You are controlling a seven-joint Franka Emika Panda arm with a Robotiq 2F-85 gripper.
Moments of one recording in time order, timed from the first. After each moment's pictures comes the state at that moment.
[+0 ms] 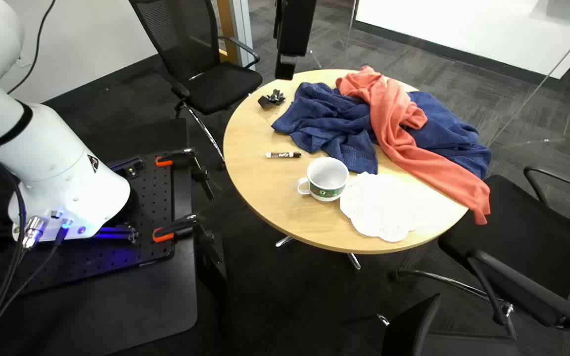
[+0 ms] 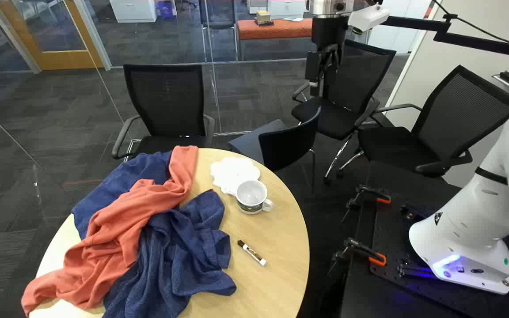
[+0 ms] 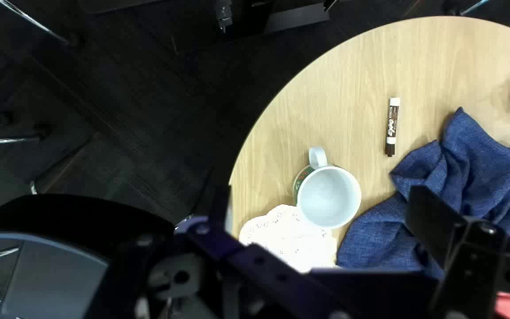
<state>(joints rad) -0.10 -0.27 -0.18 -2.22 0.02 1.80 -0.05</state>
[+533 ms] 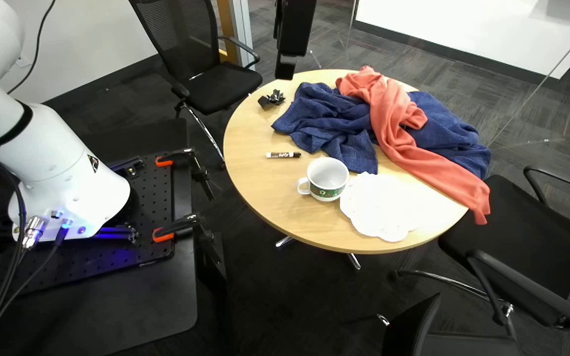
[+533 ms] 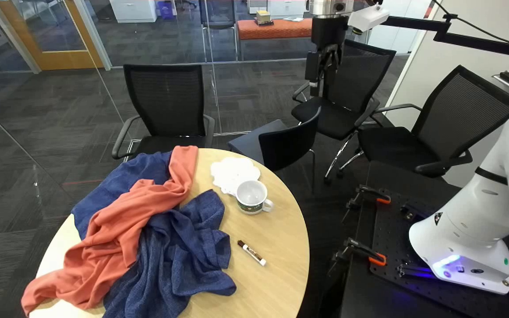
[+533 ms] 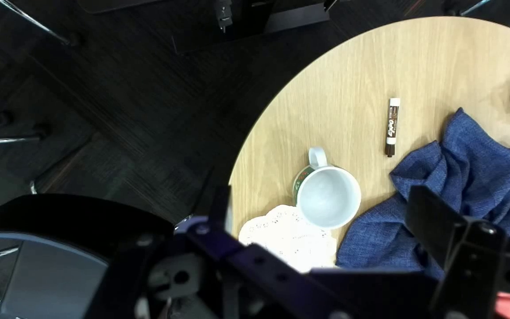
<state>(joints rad) -0.10 -0.27 -0.18 -2.23 0.02 1.81 -0.05</state>
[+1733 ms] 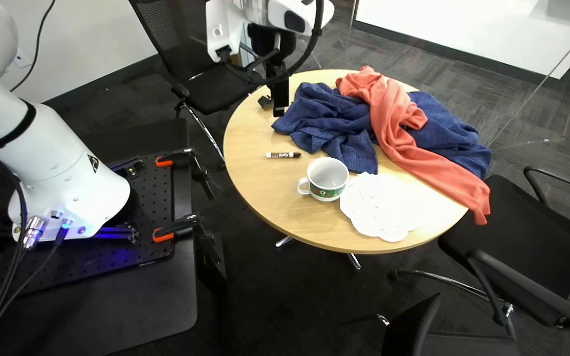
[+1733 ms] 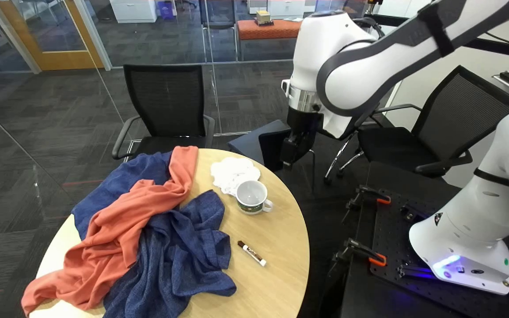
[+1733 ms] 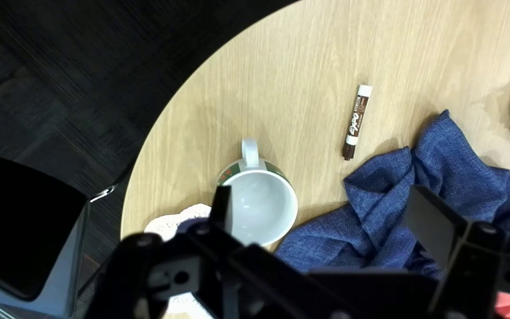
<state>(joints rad) 0.01 -0.18 -0.01 -2.60 0.14 2.43 -0.02</state>
